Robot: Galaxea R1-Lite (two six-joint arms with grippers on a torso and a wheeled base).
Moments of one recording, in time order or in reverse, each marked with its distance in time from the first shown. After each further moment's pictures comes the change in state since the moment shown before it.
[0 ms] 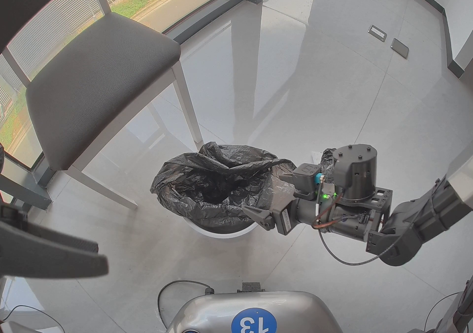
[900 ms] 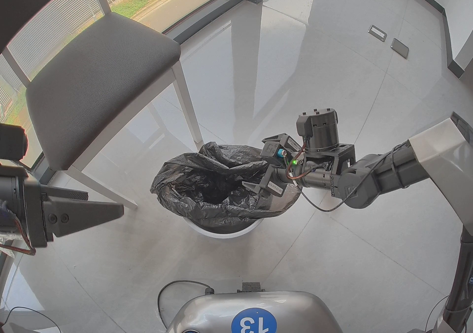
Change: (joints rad) left arm 0.208 0.050 0.100 -0.114 0.209 0.331; right arm -0.109 0.231 -0.534 0.379 0.053 -0.633
